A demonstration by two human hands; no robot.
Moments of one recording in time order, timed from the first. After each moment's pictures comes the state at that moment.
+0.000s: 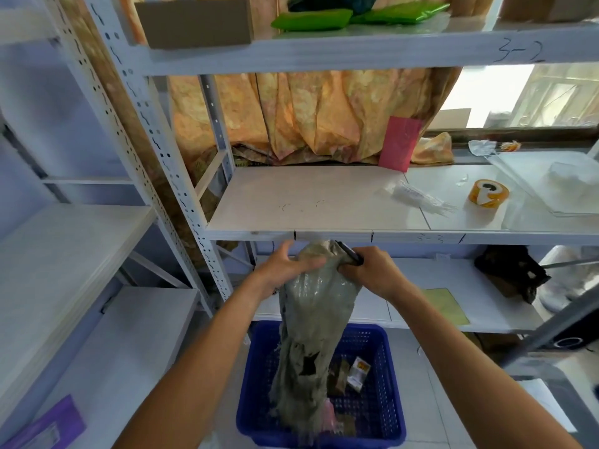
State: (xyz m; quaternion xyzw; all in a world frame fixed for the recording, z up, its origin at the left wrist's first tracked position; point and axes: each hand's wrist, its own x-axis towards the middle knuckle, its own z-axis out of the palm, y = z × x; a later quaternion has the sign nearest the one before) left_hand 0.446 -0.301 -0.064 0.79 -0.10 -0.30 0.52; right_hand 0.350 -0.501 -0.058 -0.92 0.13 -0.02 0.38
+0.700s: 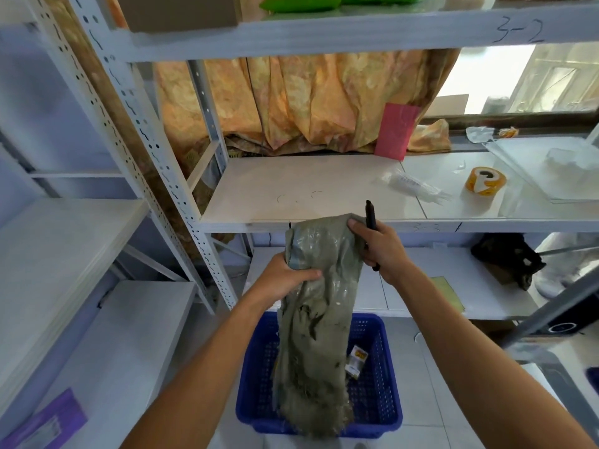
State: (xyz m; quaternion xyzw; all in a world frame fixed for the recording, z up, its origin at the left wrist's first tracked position) left_hand 0.414 -0.304 -0.081 0.75 -0.15 -0.27 0.59; right_hand 0.357 -0.514 -0.051 -0.67 0.20 -0.10 0.71
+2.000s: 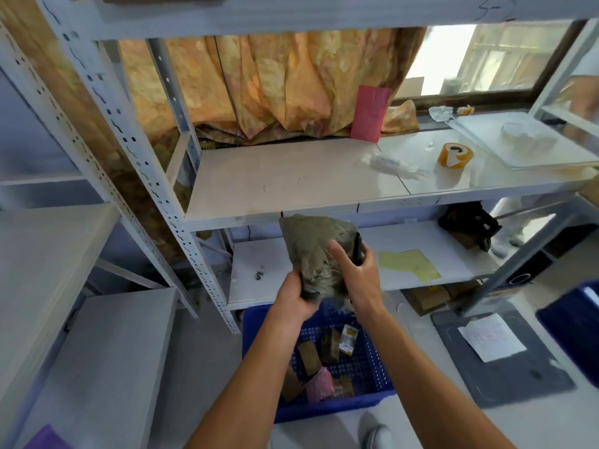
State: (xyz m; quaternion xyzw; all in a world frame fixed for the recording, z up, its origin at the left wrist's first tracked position) left_hand 0.399 -0.299 -0.120 0.40 0.22 -0.45 0.77; right_hand 0.321 -0.391 -0.101 -0.59 0.34 -0.21 0.70
